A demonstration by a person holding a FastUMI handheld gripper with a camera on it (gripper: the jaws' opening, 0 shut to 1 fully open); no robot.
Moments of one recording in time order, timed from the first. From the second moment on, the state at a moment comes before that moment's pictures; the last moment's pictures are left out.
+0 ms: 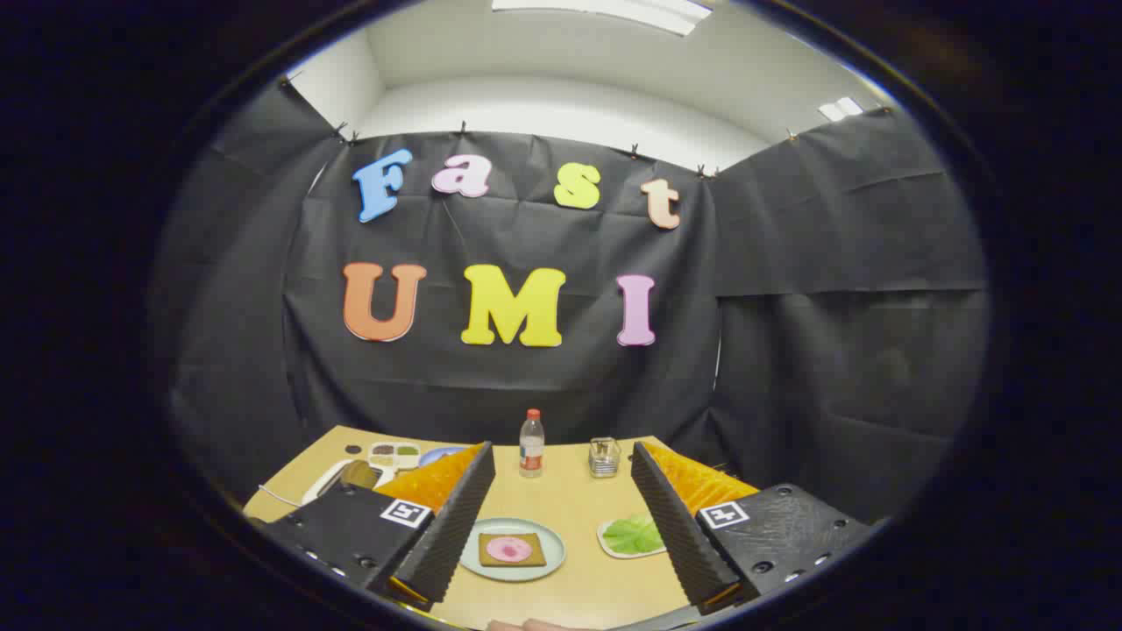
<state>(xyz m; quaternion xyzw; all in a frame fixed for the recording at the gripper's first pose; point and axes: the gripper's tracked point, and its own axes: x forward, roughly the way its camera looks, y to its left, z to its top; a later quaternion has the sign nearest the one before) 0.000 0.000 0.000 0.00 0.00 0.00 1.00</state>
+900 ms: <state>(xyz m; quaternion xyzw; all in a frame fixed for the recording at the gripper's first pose) 0.069 -0.056 0.017 0.00 0.00 0.04 1.00</state>
